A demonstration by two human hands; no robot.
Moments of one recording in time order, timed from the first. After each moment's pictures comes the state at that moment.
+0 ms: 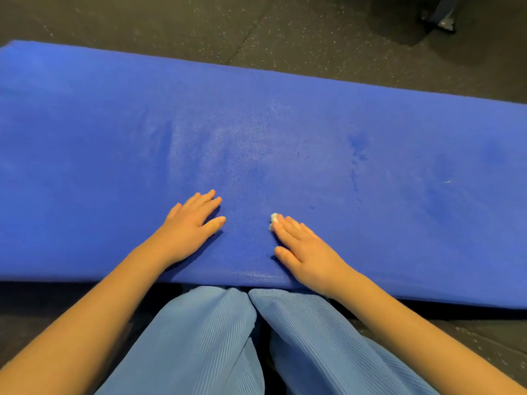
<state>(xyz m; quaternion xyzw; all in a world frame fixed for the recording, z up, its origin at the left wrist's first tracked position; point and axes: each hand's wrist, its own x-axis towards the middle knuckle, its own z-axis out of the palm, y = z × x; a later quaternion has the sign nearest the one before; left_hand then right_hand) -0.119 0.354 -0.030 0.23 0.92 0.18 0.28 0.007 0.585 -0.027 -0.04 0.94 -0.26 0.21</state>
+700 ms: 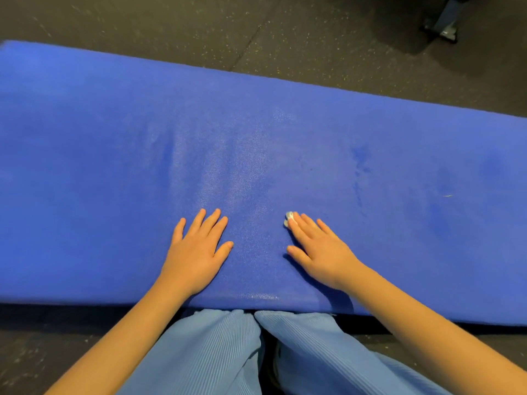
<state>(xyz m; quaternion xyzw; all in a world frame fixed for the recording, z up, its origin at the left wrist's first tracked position) -0.102 0.360 -0.053 0.25 0.95 0.07 0.20 -0.023 0.612 -0.034 -0.02 0.96 -0.15 0.24</state>
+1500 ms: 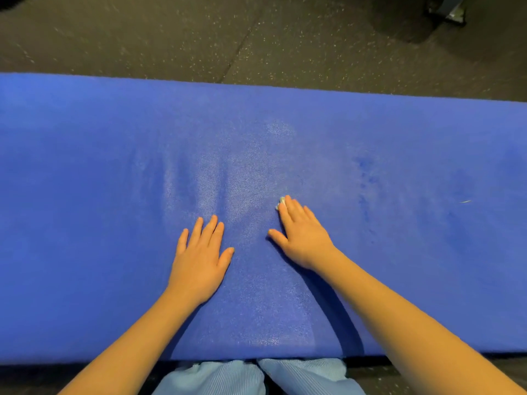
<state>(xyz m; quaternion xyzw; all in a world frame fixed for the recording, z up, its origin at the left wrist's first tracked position) -0.144 0.385 -0.071 0.23 0.95 0.07 0.19 -0.109 0.610 -0.065 0.05 0.97 -0.14 0.22</state>
